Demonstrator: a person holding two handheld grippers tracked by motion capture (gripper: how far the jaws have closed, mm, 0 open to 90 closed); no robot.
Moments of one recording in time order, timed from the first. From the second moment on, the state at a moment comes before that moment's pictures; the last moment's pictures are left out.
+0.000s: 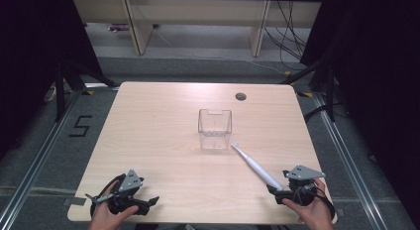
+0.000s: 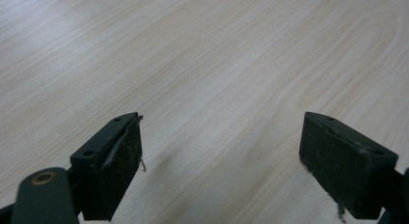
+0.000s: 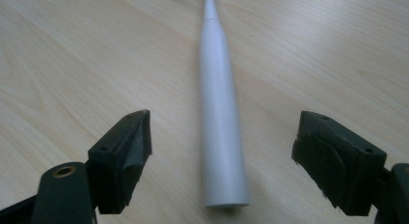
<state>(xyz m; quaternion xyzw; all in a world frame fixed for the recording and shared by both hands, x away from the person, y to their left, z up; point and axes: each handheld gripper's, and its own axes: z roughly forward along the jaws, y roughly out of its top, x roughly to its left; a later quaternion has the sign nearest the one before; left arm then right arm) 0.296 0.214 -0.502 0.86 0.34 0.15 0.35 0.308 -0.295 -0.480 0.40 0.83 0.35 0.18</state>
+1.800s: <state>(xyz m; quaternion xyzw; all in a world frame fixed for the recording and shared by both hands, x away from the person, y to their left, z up) 0.294 0.214 -0.504 0.85 0.36 0.15 0.35 0.361 -0.254 -0.462 0.35 0.88 0.29 0.16</state>
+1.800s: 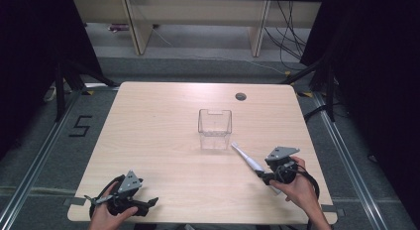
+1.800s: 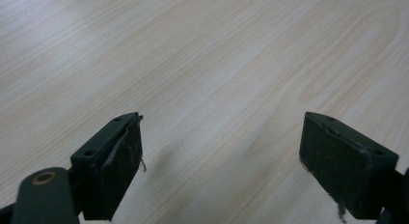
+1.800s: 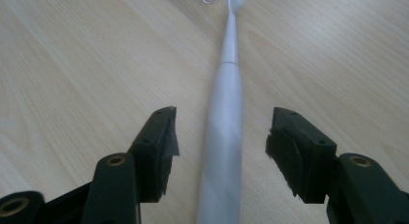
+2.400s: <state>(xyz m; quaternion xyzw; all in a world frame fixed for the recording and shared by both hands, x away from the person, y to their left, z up) 0.294 0.215 -0.504 0.86 0.35 0.15 0.35 0.394 -0.237 -0.463 0.35 0.90 0.22 0.11</state>
